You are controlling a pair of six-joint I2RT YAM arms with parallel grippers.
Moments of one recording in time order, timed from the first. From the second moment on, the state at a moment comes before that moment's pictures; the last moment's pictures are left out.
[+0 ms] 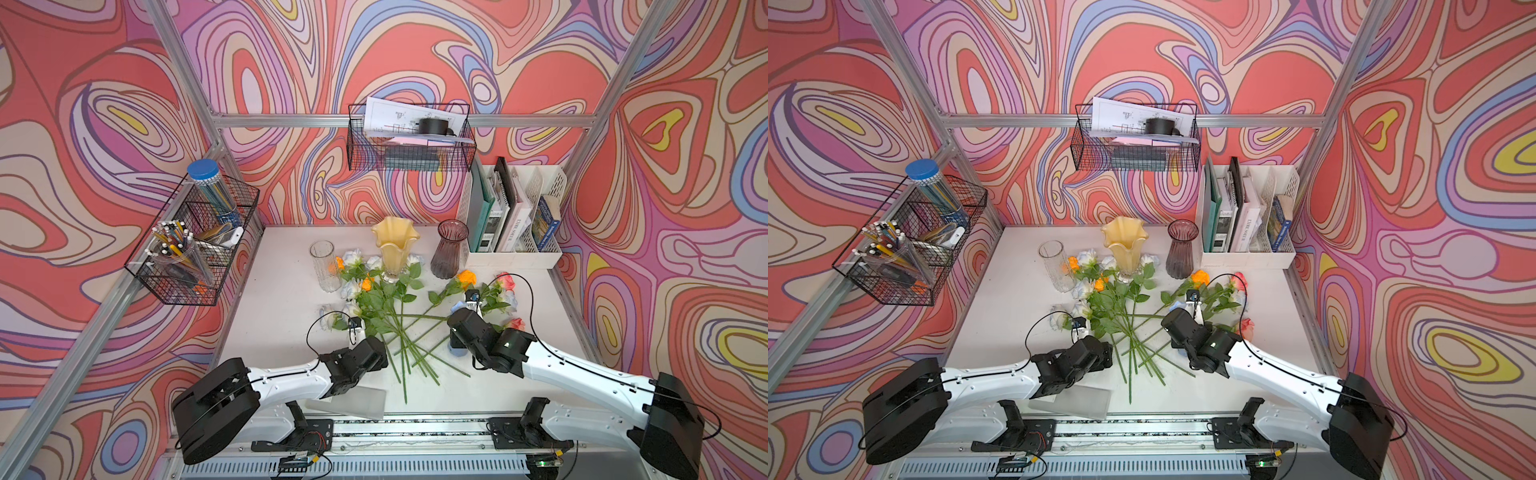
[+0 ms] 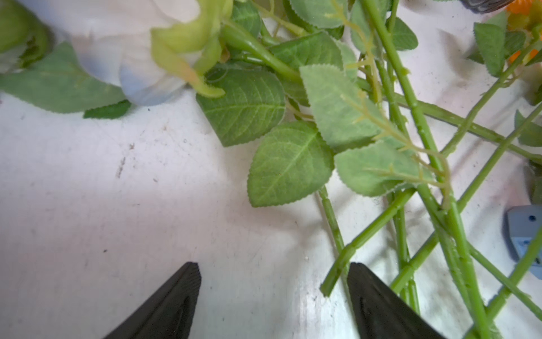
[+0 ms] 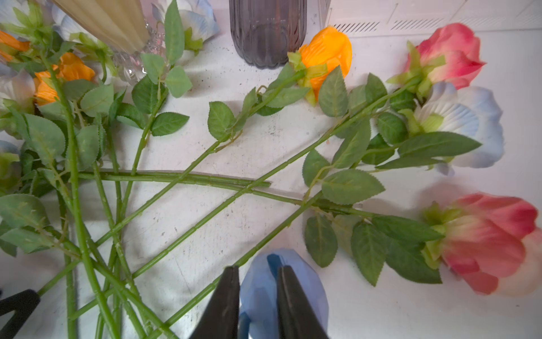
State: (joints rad) left arm -0.94 1.27 0.40 -0.07 -0.38 -0.97; right arm 0.85 1.13 0.72 -0.54 0.54 0.69
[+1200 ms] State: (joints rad) left arm -0.82 1.15 0.53 -0.09 -0.16 -0.65; right arm -0.15 1.48 1.12 -0.42 0.37 0.32
